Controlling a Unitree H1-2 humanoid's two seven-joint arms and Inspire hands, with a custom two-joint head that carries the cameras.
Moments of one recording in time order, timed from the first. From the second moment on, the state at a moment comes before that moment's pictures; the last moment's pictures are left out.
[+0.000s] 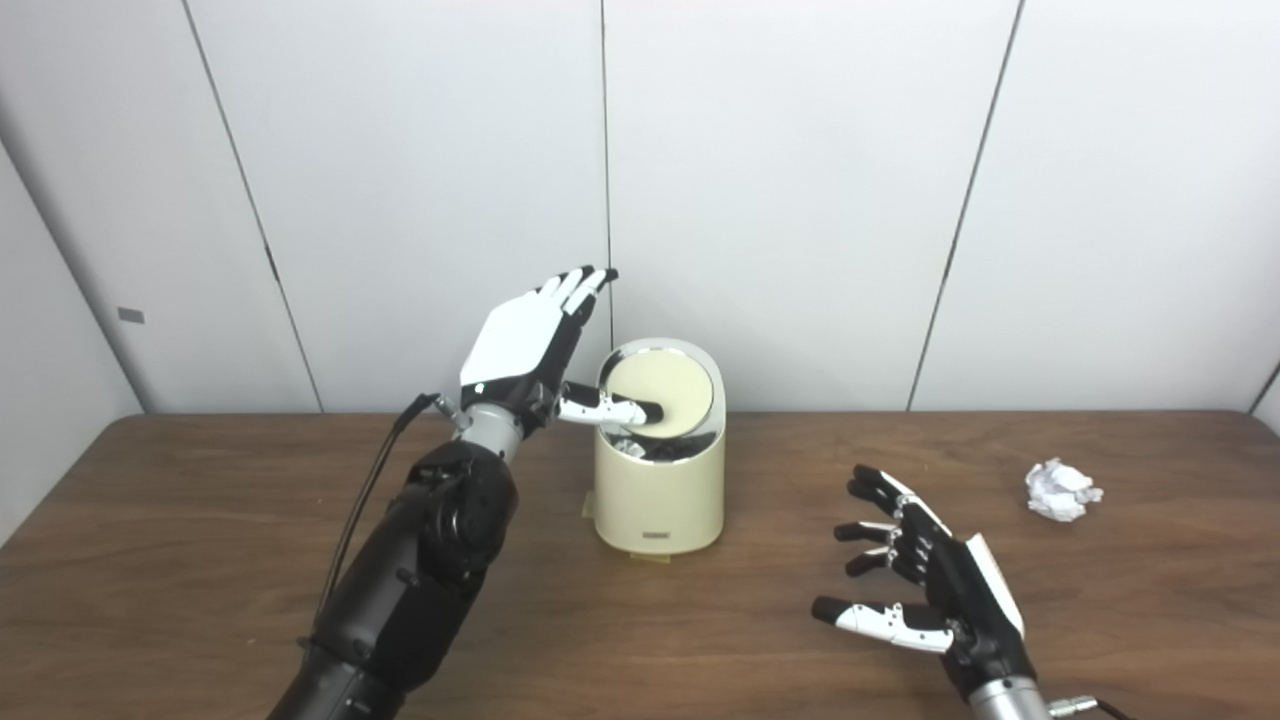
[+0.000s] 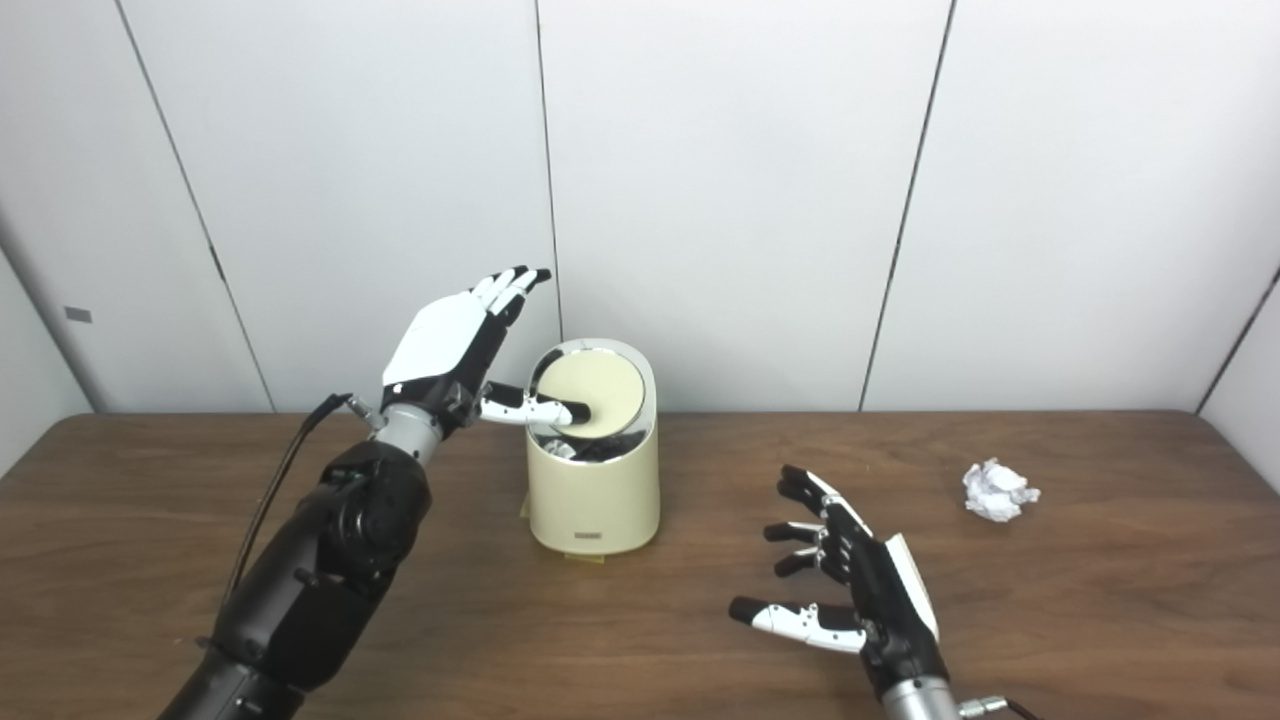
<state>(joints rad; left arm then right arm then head) -0.70 0.23 -0.31 0.26 0.75 0.15 -0.01 -0.12 -0.12 -0.01 0.04 -0.10 -0.14 0.04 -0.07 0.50</state>
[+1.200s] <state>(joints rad) -0.83 0.23 -0.45 0.36 0.98 0.18 -0.03 -0.12 -0.10 -0.01 0.00 -0.12 -0.12 0.04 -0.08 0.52</state>
